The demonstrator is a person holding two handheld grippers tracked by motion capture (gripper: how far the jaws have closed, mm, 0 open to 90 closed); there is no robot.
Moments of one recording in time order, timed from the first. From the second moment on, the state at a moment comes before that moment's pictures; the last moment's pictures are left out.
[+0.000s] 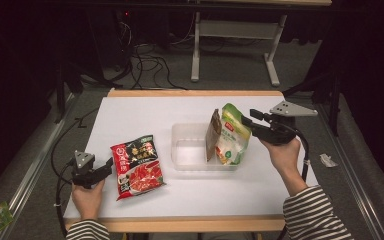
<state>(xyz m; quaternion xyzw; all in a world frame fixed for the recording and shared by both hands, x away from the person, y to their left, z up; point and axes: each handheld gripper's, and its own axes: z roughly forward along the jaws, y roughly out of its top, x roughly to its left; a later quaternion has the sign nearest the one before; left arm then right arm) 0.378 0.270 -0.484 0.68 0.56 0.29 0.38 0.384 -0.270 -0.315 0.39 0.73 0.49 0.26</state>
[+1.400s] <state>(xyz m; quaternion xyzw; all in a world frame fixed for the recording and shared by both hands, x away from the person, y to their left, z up) 0.369 0.260 -0.466 0.72 0.51 0.20 0.42 0.351 -0.351 -0.464 0.53 0.72 0.37 0.25</state>
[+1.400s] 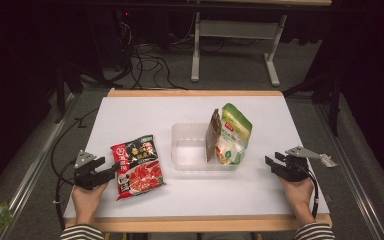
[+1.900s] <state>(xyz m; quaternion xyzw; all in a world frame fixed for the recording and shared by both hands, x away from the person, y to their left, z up) 0.362 0.238 -0.467 0.75 0.51 0.18 0.38 0.354 -0.348 -0.477 0.53 0.73 0.33 0.26</state>
